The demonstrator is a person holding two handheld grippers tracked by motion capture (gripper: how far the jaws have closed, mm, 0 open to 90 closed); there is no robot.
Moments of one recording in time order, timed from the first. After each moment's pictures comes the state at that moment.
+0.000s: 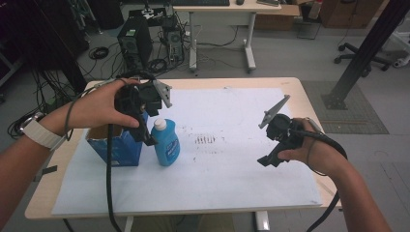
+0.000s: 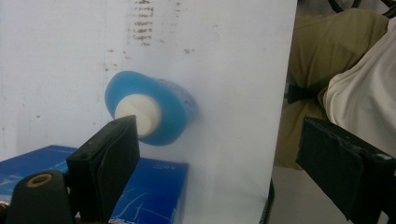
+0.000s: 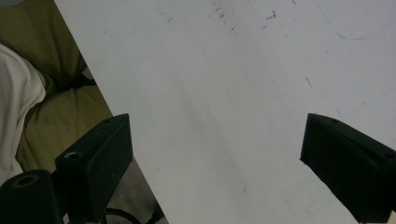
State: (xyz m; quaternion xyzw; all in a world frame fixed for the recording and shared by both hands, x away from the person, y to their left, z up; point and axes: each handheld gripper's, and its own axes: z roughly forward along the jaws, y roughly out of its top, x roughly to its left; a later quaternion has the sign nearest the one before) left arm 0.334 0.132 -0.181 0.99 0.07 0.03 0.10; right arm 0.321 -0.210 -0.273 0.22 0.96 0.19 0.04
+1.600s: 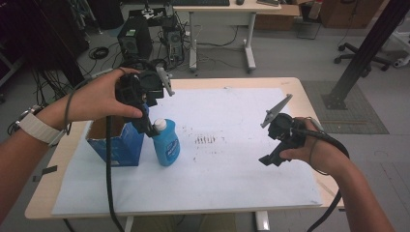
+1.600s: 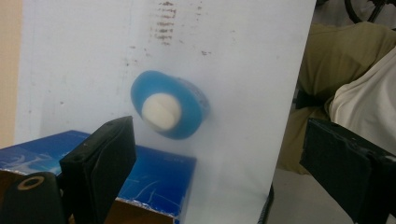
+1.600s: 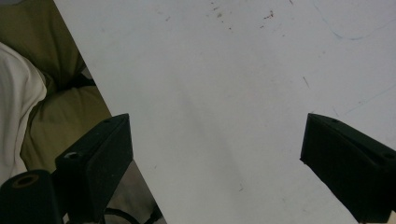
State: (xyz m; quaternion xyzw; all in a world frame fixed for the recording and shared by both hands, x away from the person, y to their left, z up) left arm 0.337 0.125 -0.158 0.99 0.11 0.05 0.09; right arm 0.323 -0.214 -0.272 0.22 0.96 0.19 0.04
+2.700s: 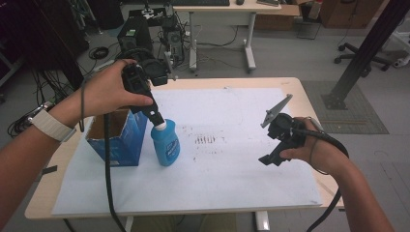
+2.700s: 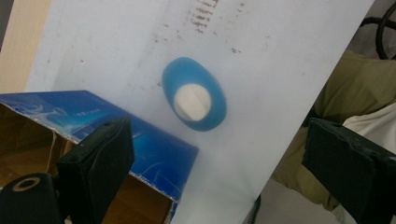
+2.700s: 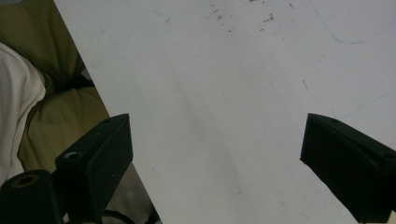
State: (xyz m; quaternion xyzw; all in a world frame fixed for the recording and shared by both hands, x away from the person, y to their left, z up) left arm 0.355 0.120 -0.149 0.96 0.25 0.07 0.07; right arm 0.325 -0.215 -0.274 0.21 0.96 0.19 0.04
